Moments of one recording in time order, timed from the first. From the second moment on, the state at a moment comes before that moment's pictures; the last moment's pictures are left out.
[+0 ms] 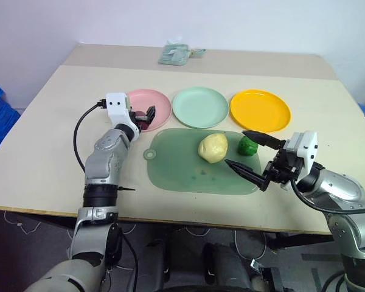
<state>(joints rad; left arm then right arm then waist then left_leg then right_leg) -0.63 0.19 0.19 0.19 -0.30 0.45 -0.25 -0.08 -0.64 -0.16 -0.48 0.58 0.34 0.77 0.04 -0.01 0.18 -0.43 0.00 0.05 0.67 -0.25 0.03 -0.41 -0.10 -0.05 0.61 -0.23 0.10</state>
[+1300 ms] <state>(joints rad) 0.03 0.80 0.22 -0.40 -0.67 0.40 -1.26 -0.41 -0.49 0.11 -0.23 0.36 0.63 0.62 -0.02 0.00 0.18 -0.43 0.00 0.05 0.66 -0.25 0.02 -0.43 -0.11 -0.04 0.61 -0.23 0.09</state>
